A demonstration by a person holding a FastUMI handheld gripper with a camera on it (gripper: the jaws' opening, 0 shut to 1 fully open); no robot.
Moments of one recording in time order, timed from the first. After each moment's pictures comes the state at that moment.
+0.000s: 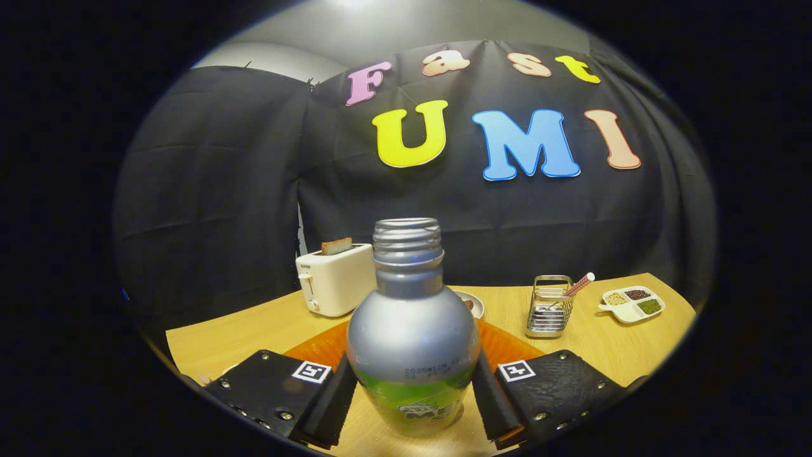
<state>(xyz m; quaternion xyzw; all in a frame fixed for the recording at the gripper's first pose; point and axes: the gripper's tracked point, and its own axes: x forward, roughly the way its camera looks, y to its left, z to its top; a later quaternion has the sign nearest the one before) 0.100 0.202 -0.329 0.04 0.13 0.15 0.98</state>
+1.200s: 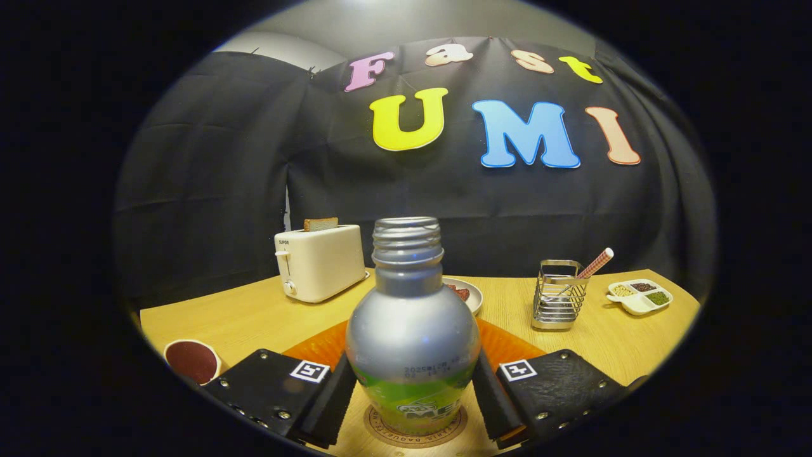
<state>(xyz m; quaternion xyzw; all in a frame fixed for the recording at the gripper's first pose) 0.128 0.209 -0.387 0.01 0.13 0.13 0.98</state>
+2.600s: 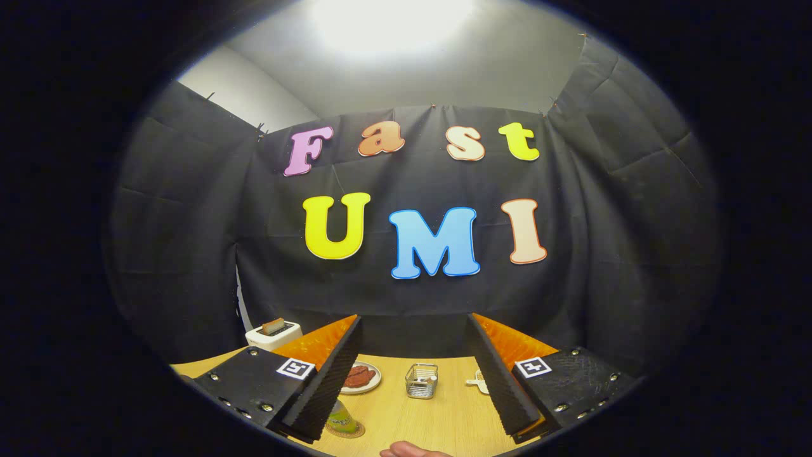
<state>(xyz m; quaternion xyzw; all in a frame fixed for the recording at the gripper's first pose) 0.049 0.036 -0.081 0.01 0.03 -0.01 1.00</state>
